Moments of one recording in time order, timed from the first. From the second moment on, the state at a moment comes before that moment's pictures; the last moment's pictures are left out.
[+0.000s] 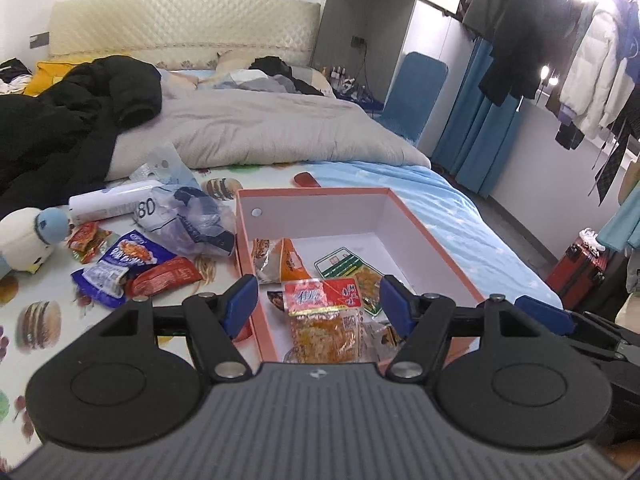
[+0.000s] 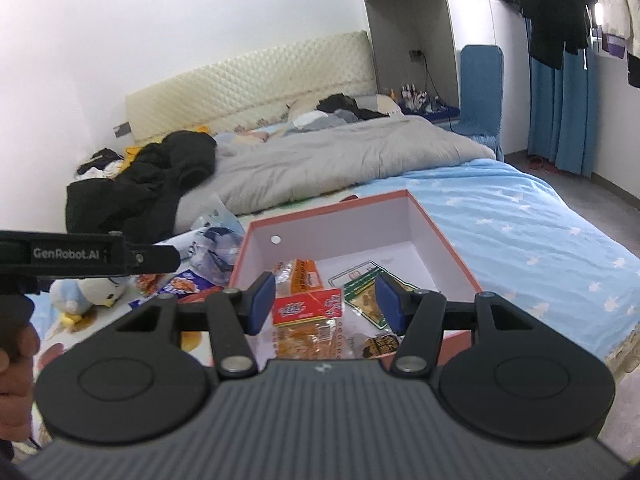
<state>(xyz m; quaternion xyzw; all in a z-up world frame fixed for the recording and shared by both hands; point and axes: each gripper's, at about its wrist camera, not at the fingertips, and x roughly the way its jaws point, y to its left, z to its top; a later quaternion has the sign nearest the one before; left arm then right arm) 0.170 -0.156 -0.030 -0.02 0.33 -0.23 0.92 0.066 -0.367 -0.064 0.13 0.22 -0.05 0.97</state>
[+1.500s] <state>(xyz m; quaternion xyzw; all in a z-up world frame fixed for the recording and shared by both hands) 0.065 0.019 -0.131 -0.06 0.39 -0.13 0.91 -0.004 -0.220 -0.138 0.08 0.26 0.11 0.96</state>
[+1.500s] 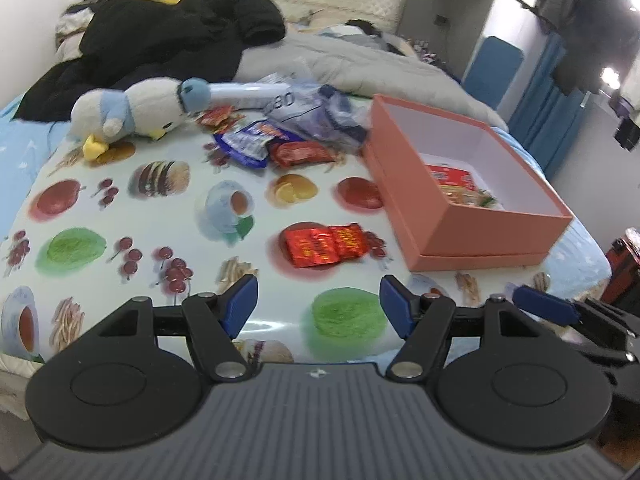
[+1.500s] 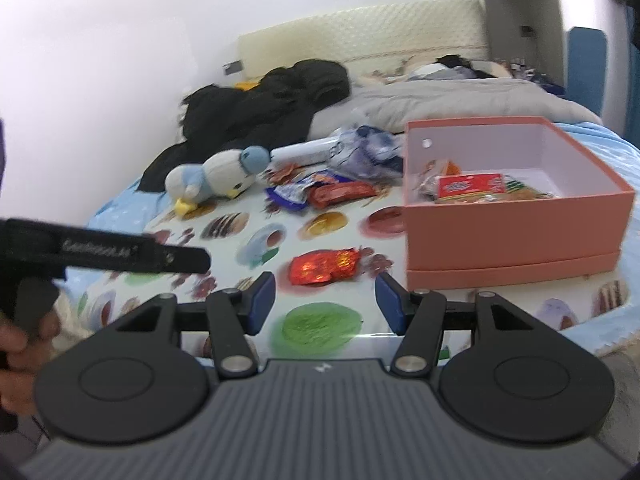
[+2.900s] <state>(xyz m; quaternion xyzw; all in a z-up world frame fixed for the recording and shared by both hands) 0.361 0.097 -0.270 -0.21 0.35 -0.09 0.91 0.185 -0.167 -0.246 0.02 0.33 0.05 0.94</state>
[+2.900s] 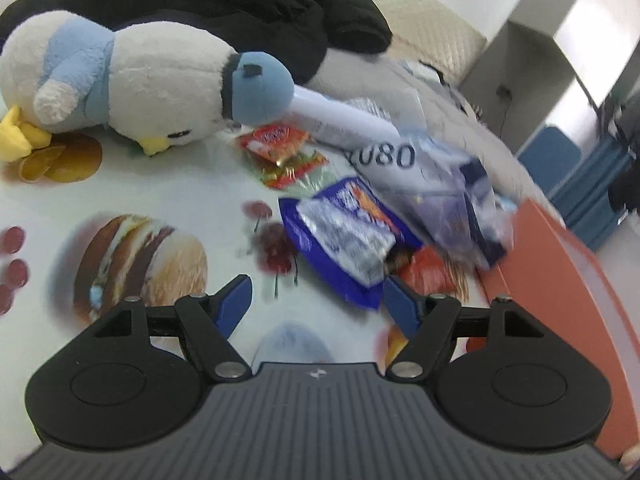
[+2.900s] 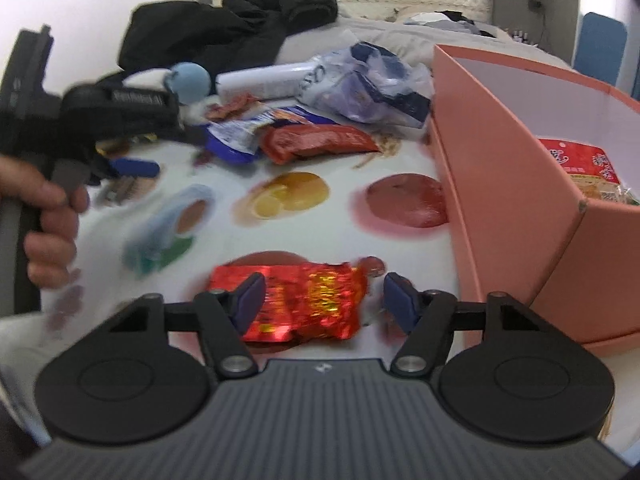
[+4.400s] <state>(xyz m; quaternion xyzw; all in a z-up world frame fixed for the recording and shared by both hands) 0.161 0.110 -0.258 -0.23 0.40 0.02 0.89 0.136 -0.175 -0.234 0.02 0.35 0.08 0.93</state>
